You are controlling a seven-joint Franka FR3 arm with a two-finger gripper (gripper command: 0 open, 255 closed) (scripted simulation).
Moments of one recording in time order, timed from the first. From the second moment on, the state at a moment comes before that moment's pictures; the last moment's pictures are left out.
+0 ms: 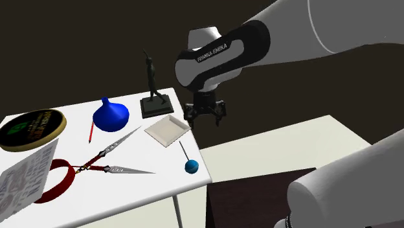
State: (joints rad) arm 0.11 -0.27 0.46 -2.42 0.18 2.08 0.48
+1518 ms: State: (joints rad) arm 0.22 0.35 0.52 -2.10 -0.20 2.33 0.97
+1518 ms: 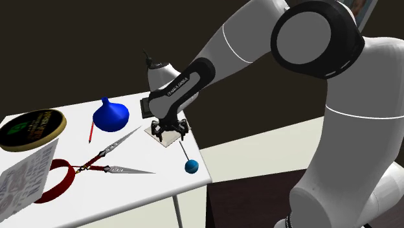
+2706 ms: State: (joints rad) arm 0.19 0.31 0.54 -2.17 -0.18 2.39 0.93
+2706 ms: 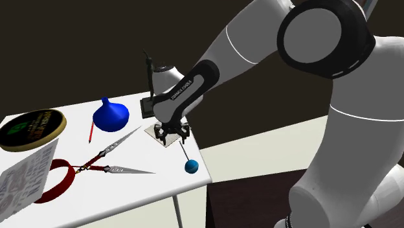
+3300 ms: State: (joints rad) arm 0.02 0.14 0.67 -2.63 0.07 2.81 0.50
